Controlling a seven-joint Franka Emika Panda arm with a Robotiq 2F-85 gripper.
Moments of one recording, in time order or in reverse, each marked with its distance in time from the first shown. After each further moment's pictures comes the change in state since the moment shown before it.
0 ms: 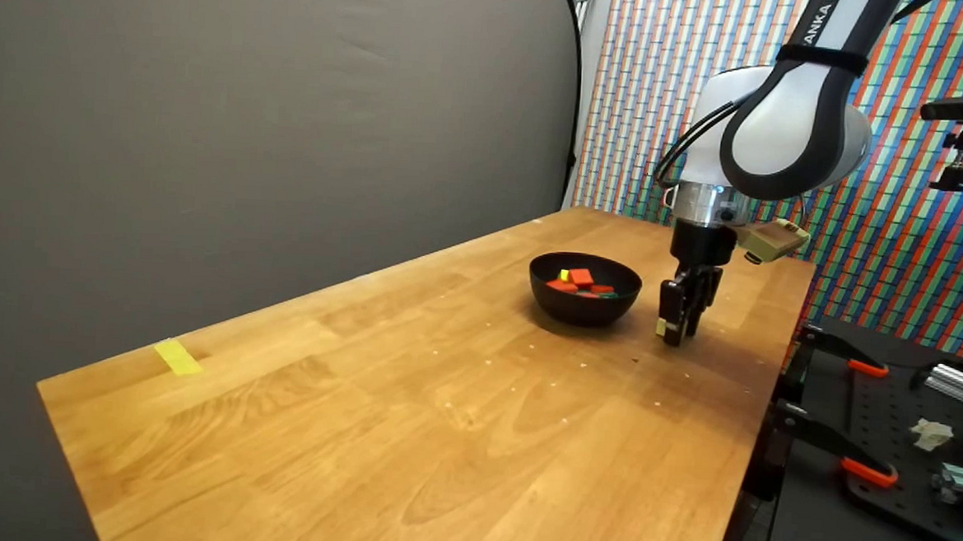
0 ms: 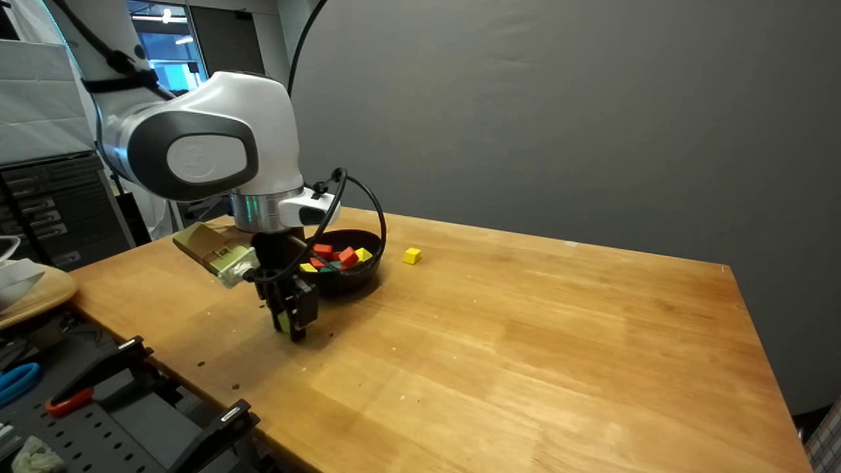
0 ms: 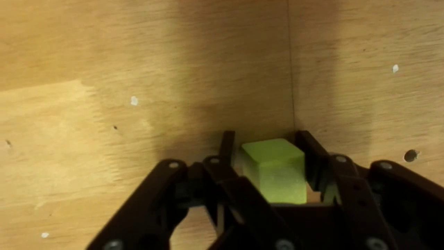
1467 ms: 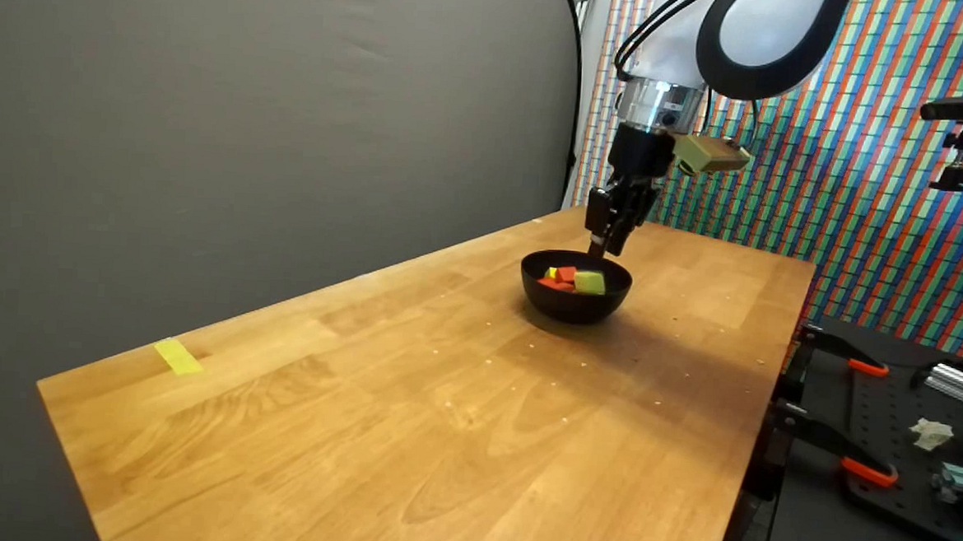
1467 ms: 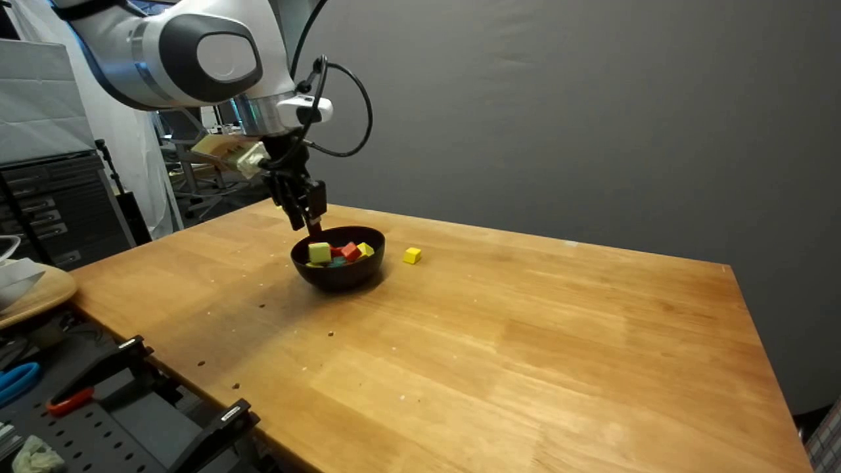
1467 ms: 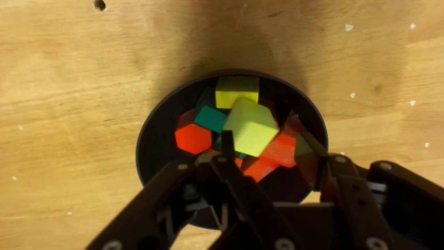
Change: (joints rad) arm 0.159 -0.181 -0.046 0.160 -0.149 -0.139 0.242
